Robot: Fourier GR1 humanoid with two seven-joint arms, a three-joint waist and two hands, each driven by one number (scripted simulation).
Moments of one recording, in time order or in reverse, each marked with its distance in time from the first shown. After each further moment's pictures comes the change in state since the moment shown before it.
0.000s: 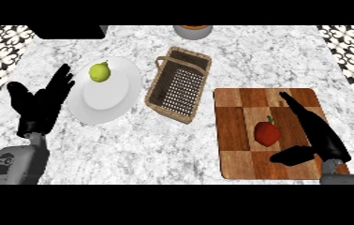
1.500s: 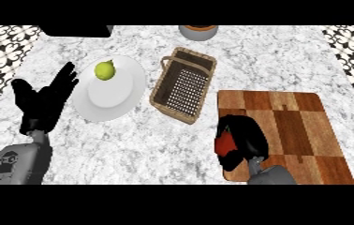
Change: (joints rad) left arm -0.018 -0.053 0.048 -0.020 -0.065 -0.067 0.034; right arm -0.091 0.240 0.333 0.109 0.357 -0.105 0.136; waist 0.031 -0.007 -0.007
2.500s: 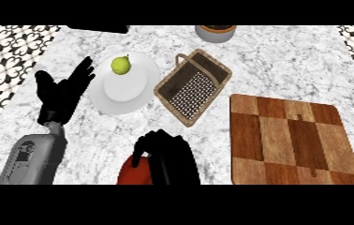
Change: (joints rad) left arm -0.067 -0.032 -0.056 0.035 -0.017 -0.018 0.012; right arm -0.305 0.083 0.618 -0.237 -0.094 -0.473 0.572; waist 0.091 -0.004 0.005
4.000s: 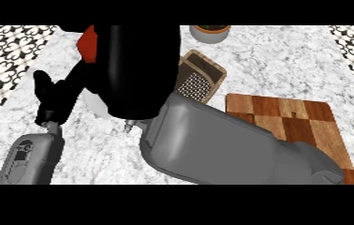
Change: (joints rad) left arm -0.003 0.010 0.018 0.034 -0.008 0.009 -0.011; right arm -0.806 -0.011 -0.354 0.302 0.174 0.047 0.309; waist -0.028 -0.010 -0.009
